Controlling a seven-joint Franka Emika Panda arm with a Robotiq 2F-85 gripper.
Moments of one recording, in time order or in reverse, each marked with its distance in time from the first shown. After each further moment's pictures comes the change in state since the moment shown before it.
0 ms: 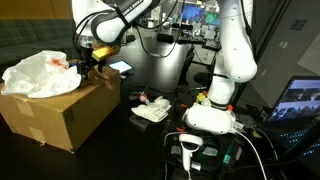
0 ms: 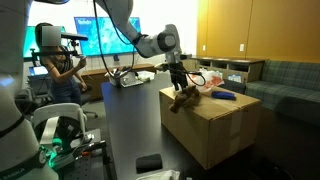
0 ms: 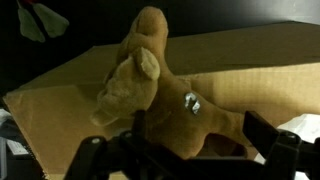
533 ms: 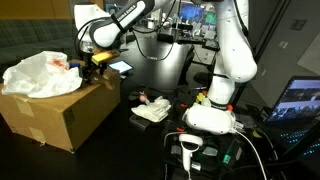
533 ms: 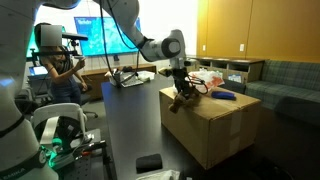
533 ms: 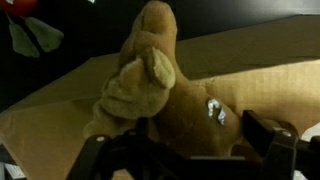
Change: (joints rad) arm 0.000 0.063 -0.036 0.029 0.067 0.012 -0.003
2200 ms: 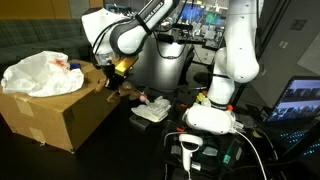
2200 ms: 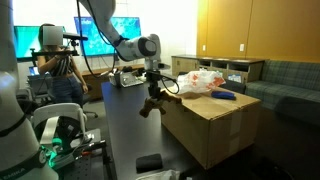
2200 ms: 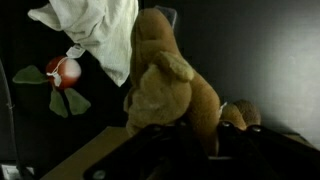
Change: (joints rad) arm 0.101 -0.210 0.061 -0.297 -0.048 -0.184 0.046
